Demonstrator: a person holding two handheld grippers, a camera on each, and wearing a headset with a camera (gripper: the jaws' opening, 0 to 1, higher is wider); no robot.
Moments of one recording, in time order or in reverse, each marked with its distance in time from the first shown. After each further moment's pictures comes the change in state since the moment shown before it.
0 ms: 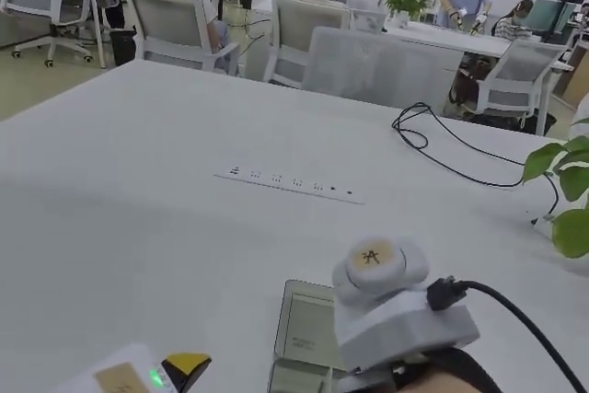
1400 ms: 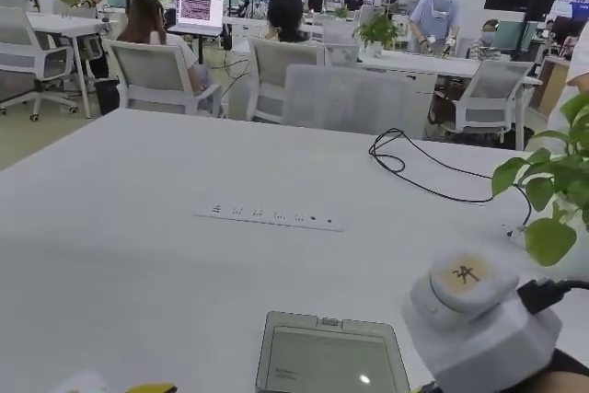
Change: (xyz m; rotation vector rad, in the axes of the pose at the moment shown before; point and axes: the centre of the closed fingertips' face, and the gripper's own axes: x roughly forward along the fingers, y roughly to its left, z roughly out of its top) left arm -0.012 0.007 0.010 0.005 0.006 0.081; right arm -0.064 -0.036 -0.015 -0.312 -0.097 0.112
